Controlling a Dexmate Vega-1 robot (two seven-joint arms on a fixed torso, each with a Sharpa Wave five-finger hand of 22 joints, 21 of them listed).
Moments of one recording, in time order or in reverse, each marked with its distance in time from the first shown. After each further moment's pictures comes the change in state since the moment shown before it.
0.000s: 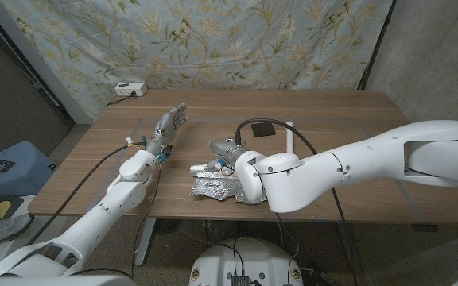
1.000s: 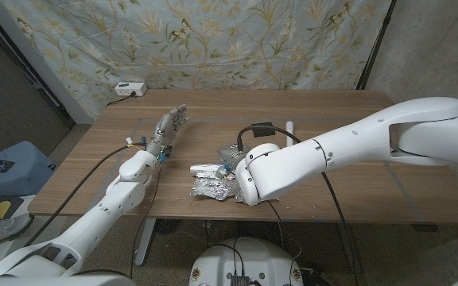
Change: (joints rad) left arm 0.007 0.007 0.002 -0.015 0.000 0.015 0.005; left_hand 0.000 0.000 0.000 0.000 0.000 0.016 -0.002 0.000 0.005 0.000 0.000 0.000 0.000 0.006 0.006 0.000 0.000 0.005 0.005 -0.010 0.000; right arm 0.106 0.057 -0.084 0.108 0.434 0.000 -0.324; right_hand 0.099 0.020 -0.139 0.020 0.018 0.032 0.003 0.005 0.009 -0.011 -0.003 0.151 0.234 0.019 0.000 0.013 0.054 -0.043 0.014 0.000 0.000
